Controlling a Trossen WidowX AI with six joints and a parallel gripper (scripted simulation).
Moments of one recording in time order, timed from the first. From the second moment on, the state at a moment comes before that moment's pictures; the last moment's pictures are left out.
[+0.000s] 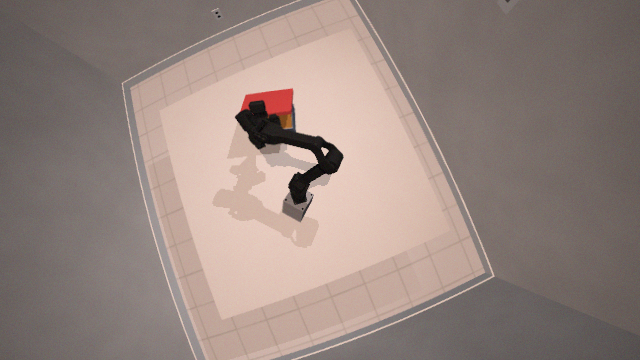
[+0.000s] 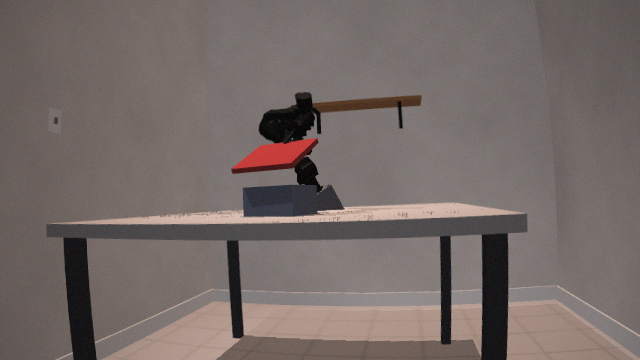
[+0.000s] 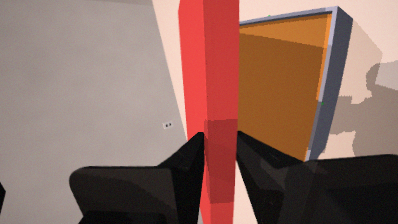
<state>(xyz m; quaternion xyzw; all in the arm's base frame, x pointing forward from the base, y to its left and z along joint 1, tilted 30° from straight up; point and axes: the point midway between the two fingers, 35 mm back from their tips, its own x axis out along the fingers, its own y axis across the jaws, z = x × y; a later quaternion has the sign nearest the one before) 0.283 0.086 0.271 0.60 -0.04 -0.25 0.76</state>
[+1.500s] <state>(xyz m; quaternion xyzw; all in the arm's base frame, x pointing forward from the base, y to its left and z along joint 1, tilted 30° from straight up) 0.245 0.008 0.288 0.60 -0.04 -0.25 0.76</state>
